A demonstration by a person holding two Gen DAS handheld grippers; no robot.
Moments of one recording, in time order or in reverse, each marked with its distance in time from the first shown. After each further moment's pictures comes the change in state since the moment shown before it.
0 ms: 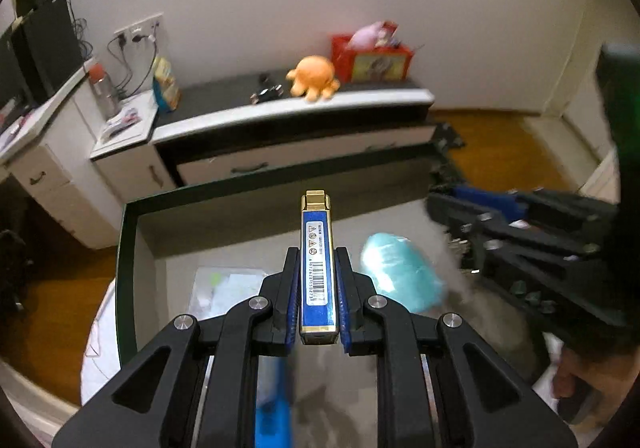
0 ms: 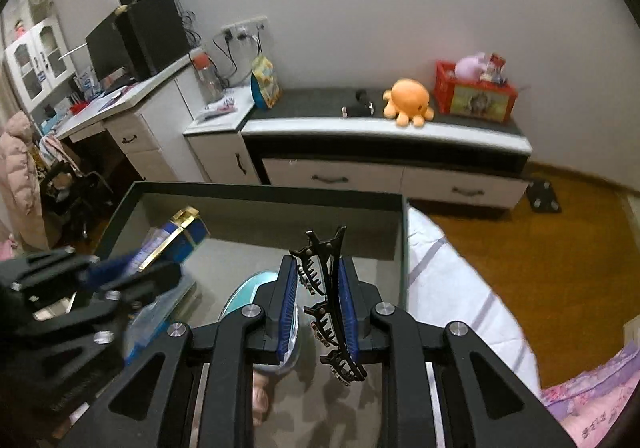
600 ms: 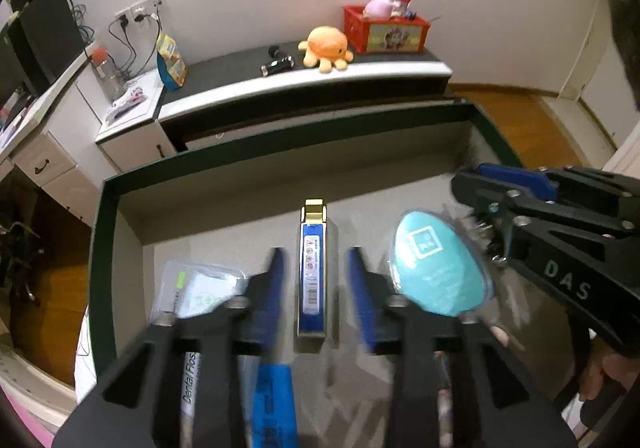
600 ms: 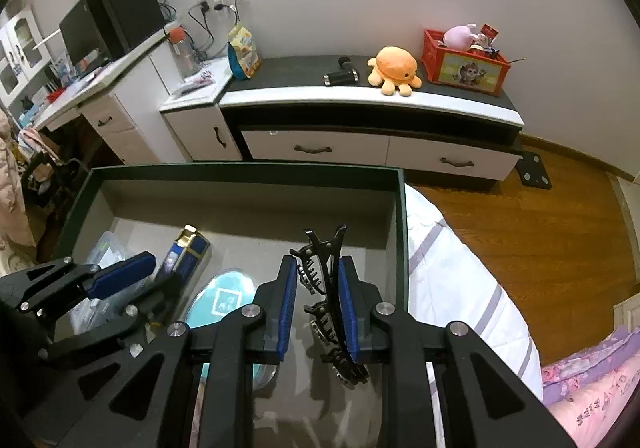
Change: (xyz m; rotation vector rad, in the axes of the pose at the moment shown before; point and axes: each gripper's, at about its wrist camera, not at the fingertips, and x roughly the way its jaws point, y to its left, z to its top) left arm 0.028 0.000 -0.003 -0.008 0.060 0.031; right arm 0.013 -0.004 0.004 0.009 0.074 -0.023
